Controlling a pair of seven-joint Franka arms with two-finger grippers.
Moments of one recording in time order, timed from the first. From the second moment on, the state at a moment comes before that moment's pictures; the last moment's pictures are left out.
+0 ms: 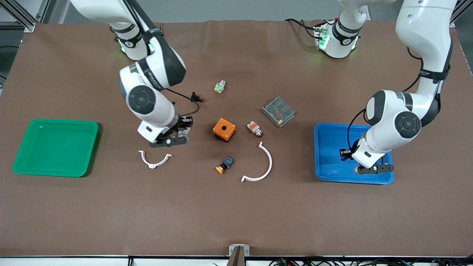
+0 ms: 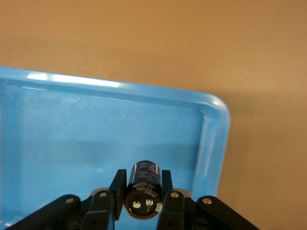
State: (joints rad) left arm -0.02 0.41 -0.14 -1.86 0.02 2.29 -0.21; right arm 0.47 0.40 0.04 -1.75 0.08 2.01 0.36
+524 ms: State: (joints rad) left arm -0.18 0.45 -0.22 -1.74 0.02 2.24 -0.49; right arm 0.52 0.54 0.04 -1.79 0.08 2.25 0.47
